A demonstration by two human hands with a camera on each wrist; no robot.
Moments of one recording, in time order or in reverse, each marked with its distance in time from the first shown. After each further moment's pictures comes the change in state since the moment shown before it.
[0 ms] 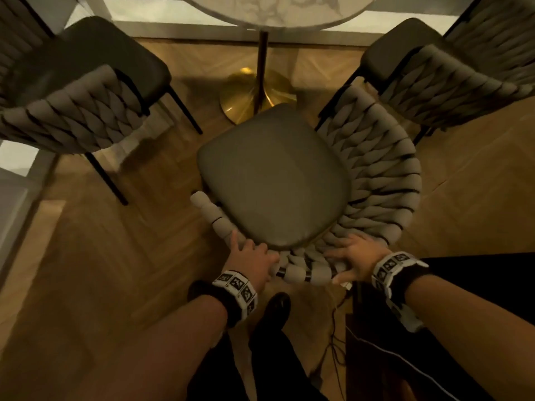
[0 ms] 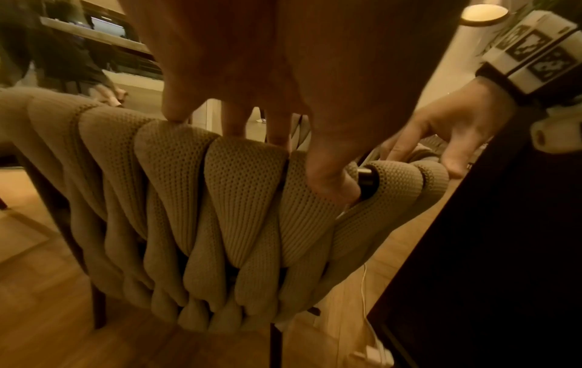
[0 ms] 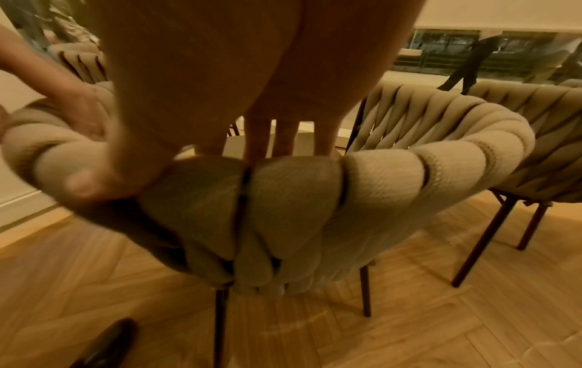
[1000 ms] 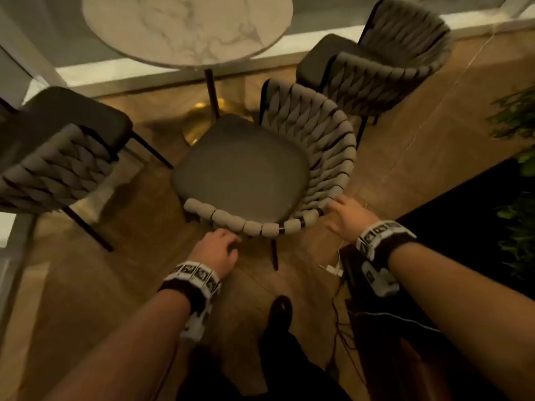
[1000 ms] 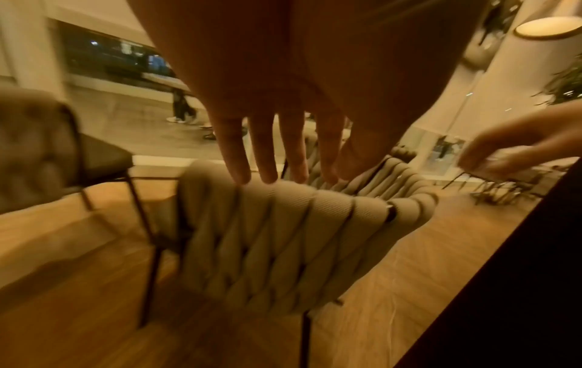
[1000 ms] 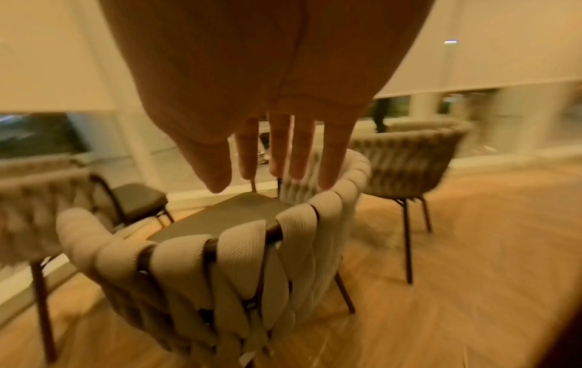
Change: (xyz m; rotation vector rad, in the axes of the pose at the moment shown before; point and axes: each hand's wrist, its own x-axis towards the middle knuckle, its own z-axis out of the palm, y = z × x) left_hand -0.037 -0.021 -0.032 -0.288 0.215 -0.004; right_hand -0.080 0.005 0.008 0.470 0.557 0.331
